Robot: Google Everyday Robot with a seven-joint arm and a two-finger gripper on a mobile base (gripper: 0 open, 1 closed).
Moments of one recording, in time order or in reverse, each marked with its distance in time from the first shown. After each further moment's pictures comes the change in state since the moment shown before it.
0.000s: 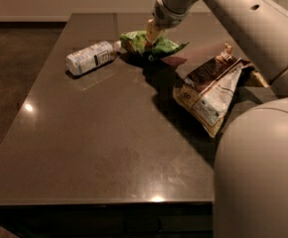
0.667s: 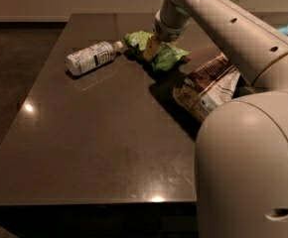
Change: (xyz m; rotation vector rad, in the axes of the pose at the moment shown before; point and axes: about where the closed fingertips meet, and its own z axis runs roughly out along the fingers) arm 0.030 -0.017 0.049 0.033 0.117 0.055
